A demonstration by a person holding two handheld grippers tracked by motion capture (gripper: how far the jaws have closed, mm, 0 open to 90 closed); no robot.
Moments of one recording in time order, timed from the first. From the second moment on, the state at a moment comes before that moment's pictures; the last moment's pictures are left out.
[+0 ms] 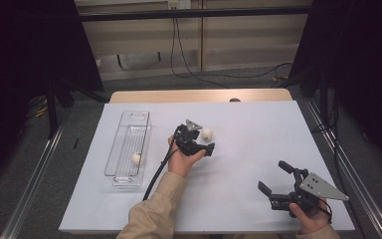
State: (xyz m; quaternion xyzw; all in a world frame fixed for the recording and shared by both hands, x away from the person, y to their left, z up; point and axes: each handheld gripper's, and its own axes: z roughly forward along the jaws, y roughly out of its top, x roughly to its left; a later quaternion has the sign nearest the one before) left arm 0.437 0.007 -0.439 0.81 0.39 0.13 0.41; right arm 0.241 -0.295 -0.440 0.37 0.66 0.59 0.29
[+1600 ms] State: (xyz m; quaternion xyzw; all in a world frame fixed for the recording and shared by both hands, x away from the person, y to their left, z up) left arm 0.447 -0.002 -0.441 0.82 0.38 0.13 0.41; right arm 0.242 -0.295 -0.440 0.37 0.66 0.59 0.29
